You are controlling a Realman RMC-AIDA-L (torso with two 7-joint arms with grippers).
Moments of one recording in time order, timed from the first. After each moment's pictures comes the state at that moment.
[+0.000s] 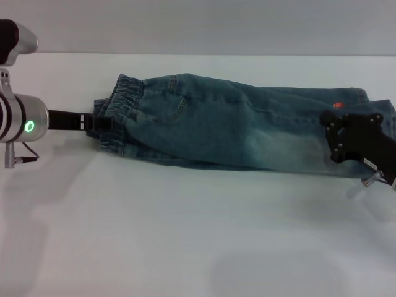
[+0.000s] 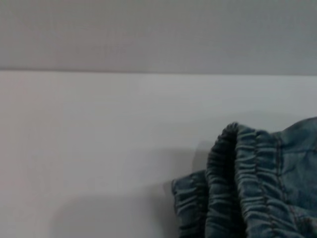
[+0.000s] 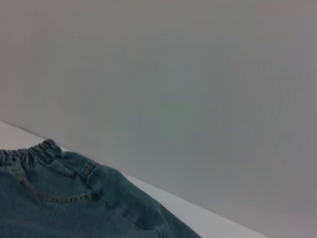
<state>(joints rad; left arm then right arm) -0.42 -2.06 -1.74 -1.19 2.57 -0.90 0.22 0.34 2.08 1.91 0.40 -0.92 1.02 -2.64</state>
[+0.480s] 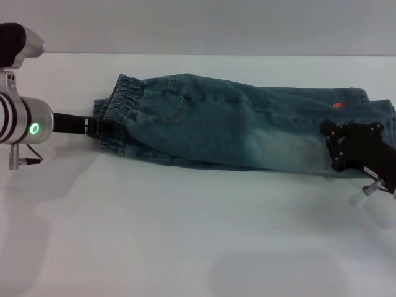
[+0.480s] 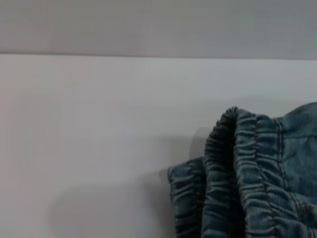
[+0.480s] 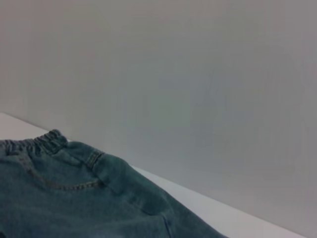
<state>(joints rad) -0.45 -2.06 -1.74 -1.14 2.57 -0.90 0.24 0.32 2.08 1.89 0.40 -0.92 1.02 -2.64</state>
